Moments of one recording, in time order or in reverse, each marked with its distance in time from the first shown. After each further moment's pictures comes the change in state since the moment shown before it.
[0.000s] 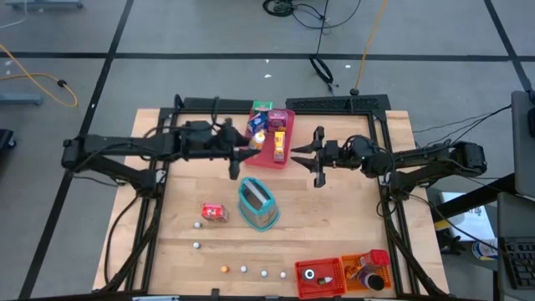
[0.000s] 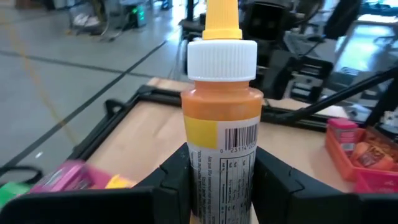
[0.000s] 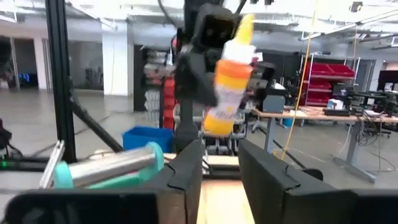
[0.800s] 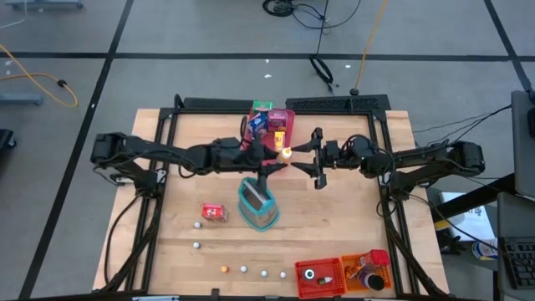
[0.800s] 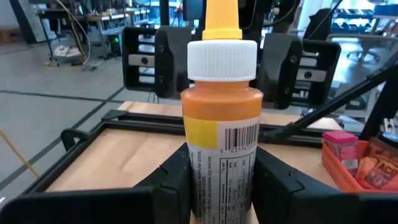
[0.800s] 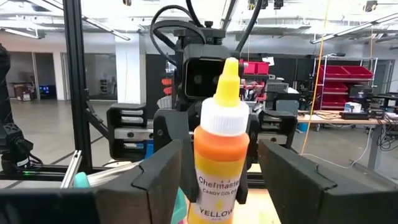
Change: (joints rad) left arm -0.080 0.332 0.000 0.453 0.000 0.049; right arm 0.000 0.021 0.000 0.053 -0.045 0.047
